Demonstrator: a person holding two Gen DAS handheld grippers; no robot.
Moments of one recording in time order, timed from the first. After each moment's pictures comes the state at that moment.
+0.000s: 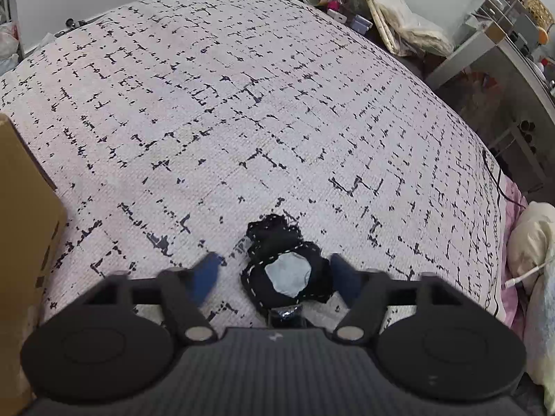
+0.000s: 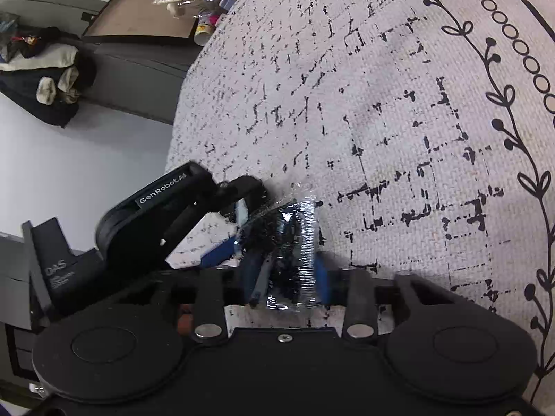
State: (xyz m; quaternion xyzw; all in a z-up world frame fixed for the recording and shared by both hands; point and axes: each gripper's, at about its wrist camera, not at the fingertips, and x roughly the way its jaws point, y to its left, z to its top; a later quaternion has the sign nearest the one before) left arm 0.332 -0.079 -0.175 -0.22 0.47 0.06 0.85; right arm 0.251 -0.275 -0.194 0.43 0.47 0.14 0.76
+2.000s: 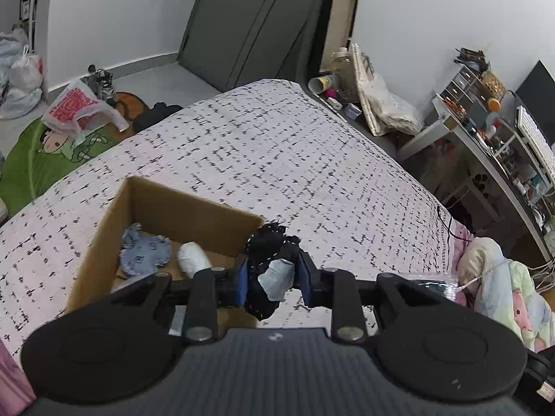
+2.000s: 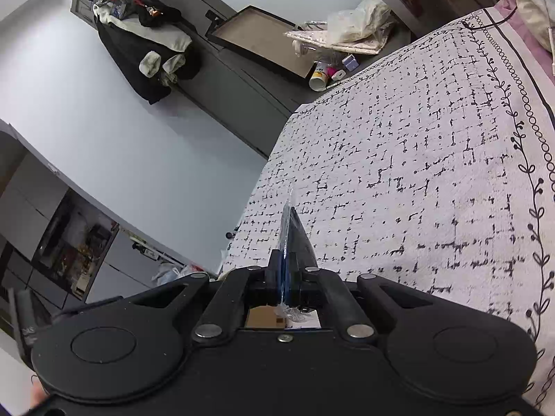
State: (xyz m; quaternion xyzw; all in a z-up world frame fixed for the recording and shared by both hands) left arm 0.184 0.072 -0.044 -0.24 0.38 0.03 0.89; right arm 0.197 -0.259 -0.084 0.34 0.33 0.24 0.85
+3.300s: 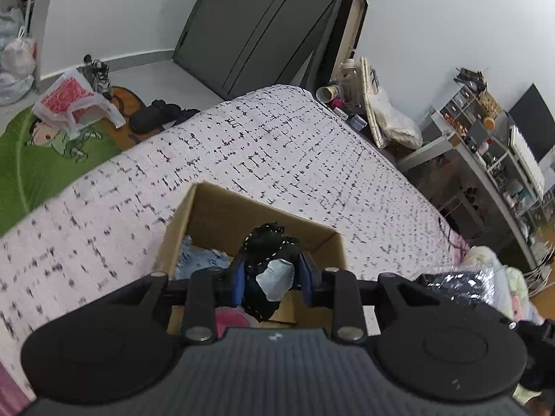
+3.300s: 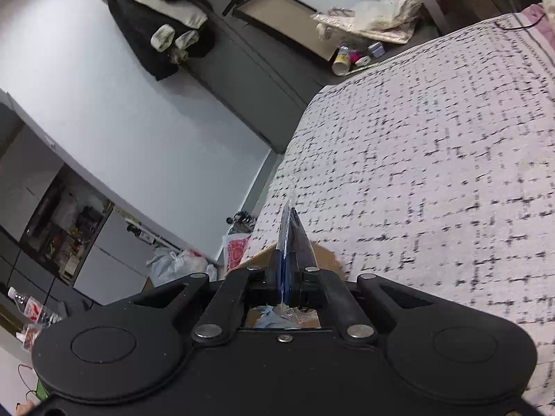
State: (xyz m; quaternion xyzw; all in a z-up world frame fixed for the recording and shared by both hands) left arm 0.179 0.164 -0.093 -0.27 0.36 -0.01 0.89; right arm 0.166 -0.153 -0.053 0.31 0.34 0.23 0.86
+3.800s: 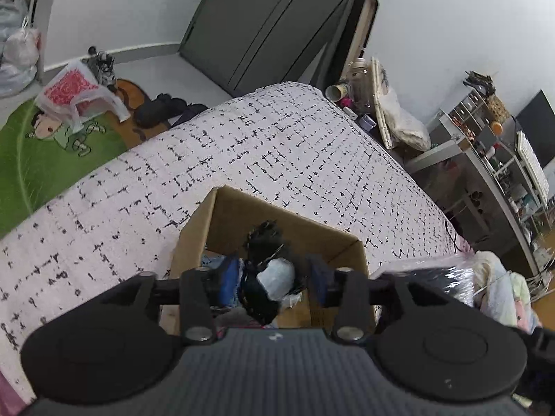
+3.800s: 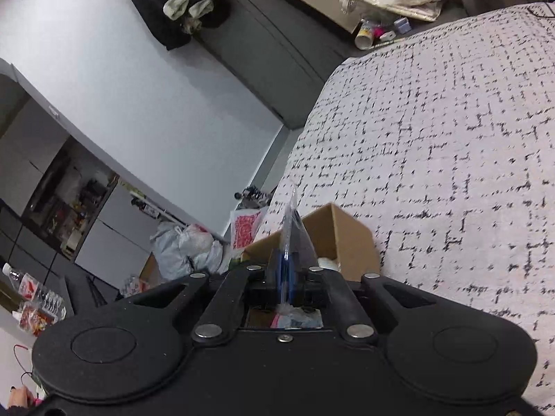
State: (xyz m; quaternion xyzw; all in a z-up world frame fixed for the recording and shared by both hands) left arm 0.188 0.181 -0.105 -0.29 0.37 0.00 0.88; right arm 0.172 -0.100 -0.061 0.29 0.37 0.25 0.85
